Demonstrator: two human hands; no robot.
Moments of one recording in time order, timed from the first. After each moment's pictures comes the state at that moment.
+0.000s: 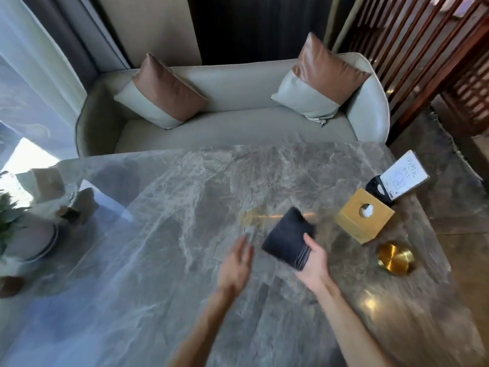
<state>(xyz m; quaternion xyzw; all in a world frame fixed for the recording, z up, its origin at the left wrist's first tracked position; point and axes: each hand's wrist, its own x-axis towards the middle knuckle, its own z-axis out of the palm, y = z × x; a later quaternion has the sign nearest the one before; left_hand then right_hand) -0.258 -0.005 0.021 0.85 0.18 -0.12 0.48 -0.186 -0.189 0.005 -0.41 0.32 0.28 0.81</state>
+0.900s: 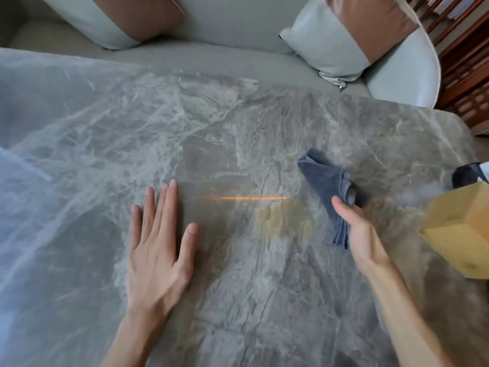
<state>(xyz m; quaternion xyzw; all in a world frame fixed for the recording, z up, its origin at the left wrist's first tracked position) -0.174 0.161 -0.175 0.93 0.14 0.06 0.33 -0.056 -0.121 -0.161 -0.77 0.16 0.12 0.60</state>
